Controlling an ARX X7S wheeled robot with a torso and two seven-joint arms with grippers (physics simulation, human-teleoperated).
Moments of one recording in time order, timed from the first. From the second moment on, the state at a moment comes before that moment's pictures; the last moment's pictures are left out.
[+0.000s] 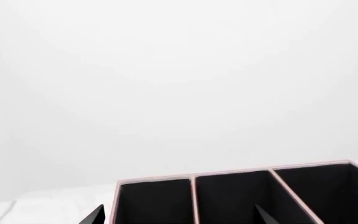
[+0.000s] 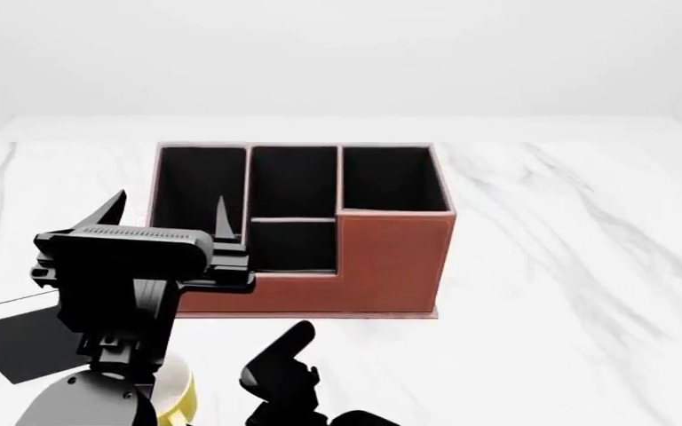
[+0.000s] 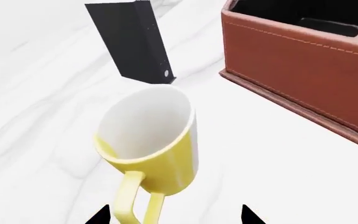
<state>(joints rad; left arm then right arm) -0.31 -0.22 0.10 0.79 -0.18 -0.87 -0.22 0.42 0.01 -0.76 0.10 0.48 0.65 -0.15</state>
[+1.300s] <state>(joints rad) -0.29 -0.25 0.09 0.77 -0.22 -0.83 -0.24 0.83 0.23 -1.48 0.20 1.16 0.14 0.26</state>
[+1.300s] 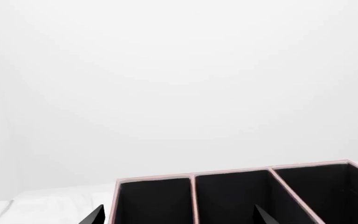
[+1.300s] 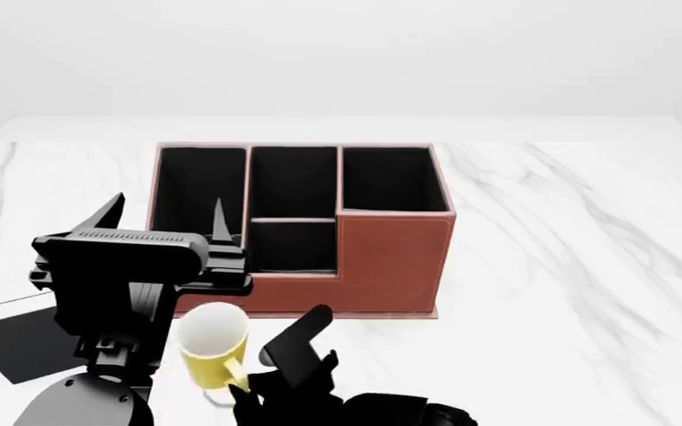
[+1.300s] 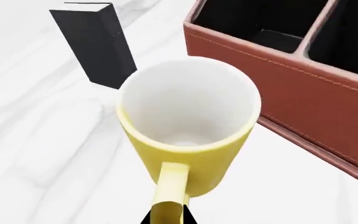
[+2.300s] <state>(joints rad) -0.25 -0.26 0.07 0.77 -0.24 -0.74 -0.25 0.71 0.70 -1.41 -0.21 1.12 0.00 0.63</state>
